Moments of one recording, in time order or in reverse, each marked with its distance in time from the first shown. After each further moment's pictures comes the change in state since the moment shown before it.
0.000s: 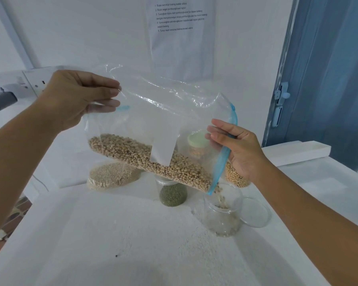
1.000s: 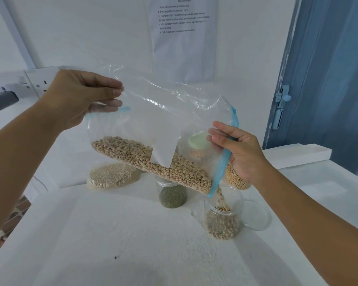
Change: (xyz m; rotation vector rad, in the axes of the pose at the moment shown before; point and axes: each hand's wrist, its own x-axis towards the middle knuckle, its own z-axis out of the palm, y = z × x) left_hand 0.007 -0.003 -0.002 -0.013 -0.010 0.001; right_hand 0.001 0.001 0.000 0.021 0.007 0.007
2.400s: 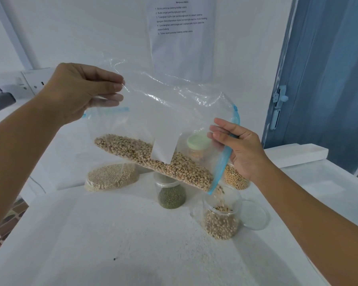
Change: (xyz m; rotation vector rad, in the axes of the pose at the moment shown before) left_hand 0.002 0.015 0.007 0.014 0.020 0.008; right_hand 0.000 -0.009 0.000 -0.012 0.015 -0.020
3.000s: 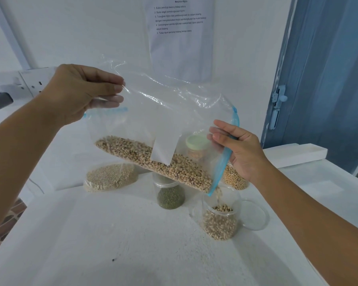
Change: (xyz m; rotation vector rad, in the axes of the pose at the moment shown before) left_hand 0.001 -0.002 0.004 0.004 -0.012 -0.019; right_hand 0.000 0.003 -0.003 -0.002 0.014 0.015
